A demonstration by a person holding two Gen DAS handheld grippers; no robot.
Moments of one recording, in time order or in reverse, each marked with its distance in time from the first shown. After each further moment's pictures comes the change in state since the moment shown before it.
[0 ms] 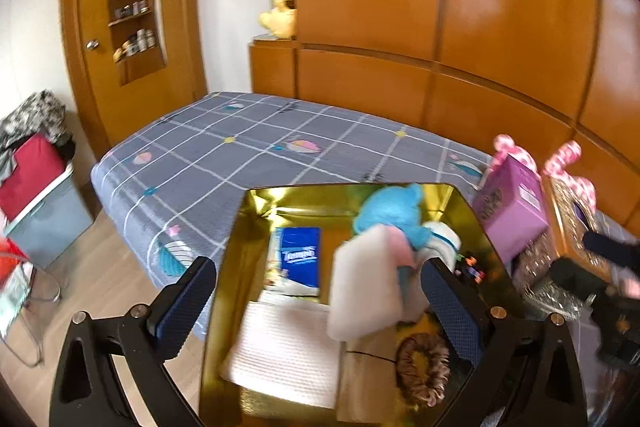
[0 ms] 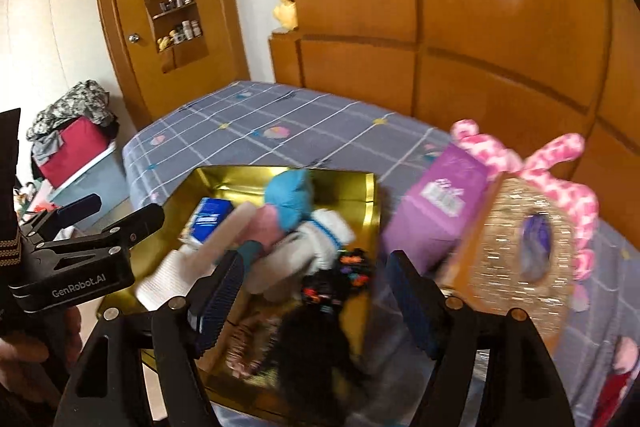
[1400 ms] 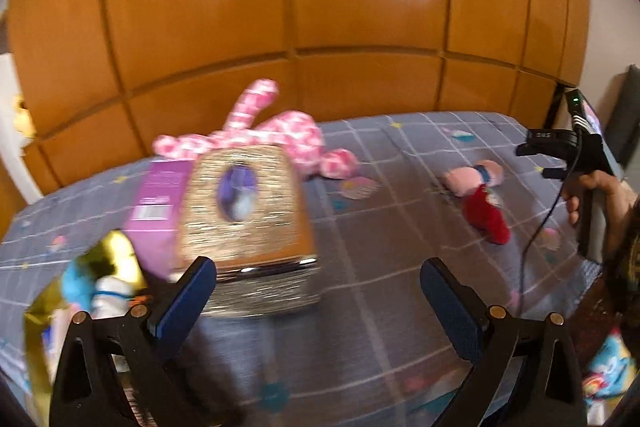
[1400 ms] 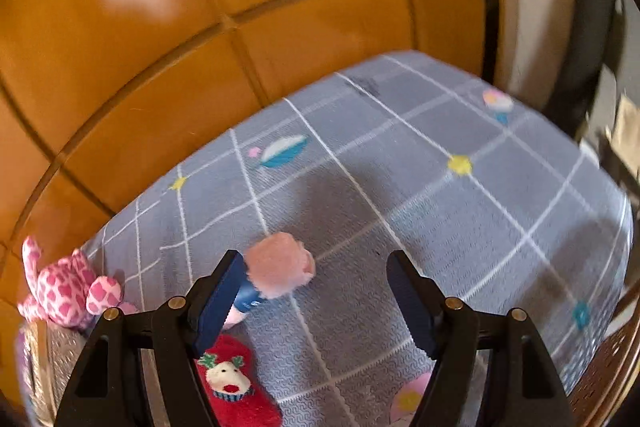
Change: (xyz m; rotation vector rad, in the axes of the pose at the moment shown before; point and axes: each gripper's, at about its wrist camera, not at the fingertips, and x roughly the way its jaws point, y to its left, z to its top) left arm -0.055 -0.276 -0.030 0.535 0.051 -0.595; right arm -0.194 -0.441 -0.202 1.074 -0.063 -0.735
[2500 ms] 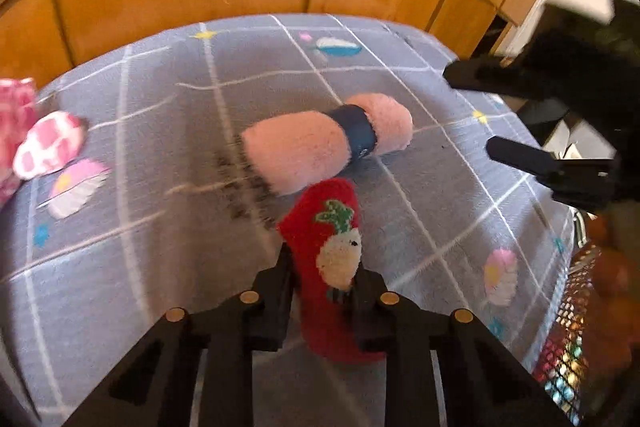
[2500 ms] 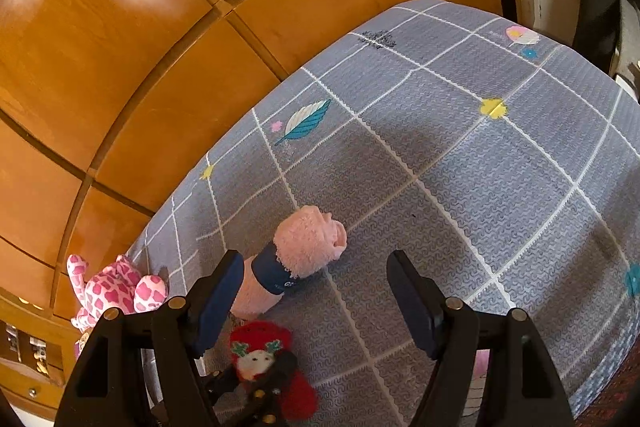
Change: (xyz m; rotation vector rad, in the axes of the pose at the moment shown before) left arm 0.192 -0.171 0.037 0.052 0.285 -0.347; right arm 0.014 -0.017 -0.001 0.122 0.104 0.181
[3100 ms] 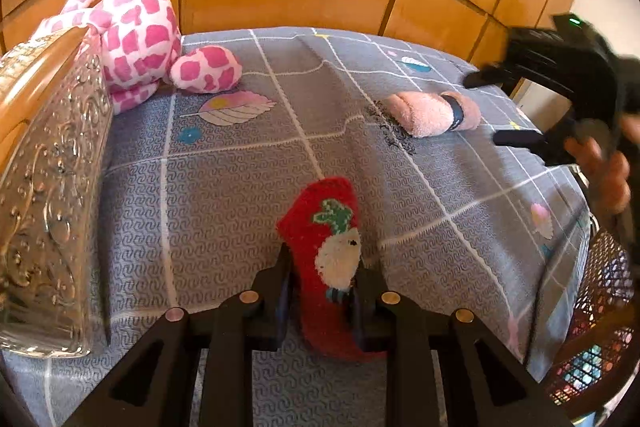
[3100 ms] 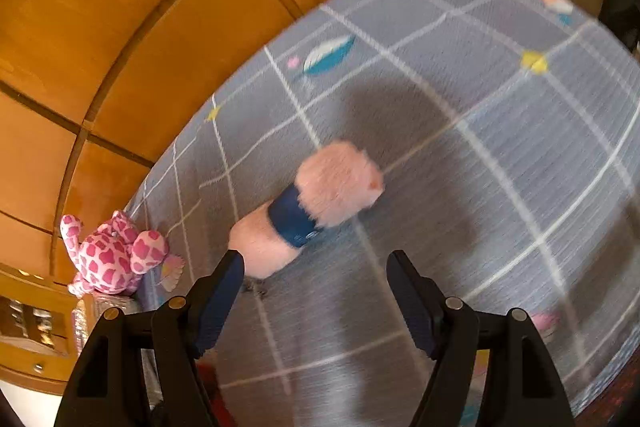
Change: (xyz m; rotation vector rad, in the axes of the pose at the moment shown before) left arm -0.049 0.089 -0.076 -0.080 -0.108 0.075; right arm 0.039 0.025 -0.013 -0.008 0.197 0.012
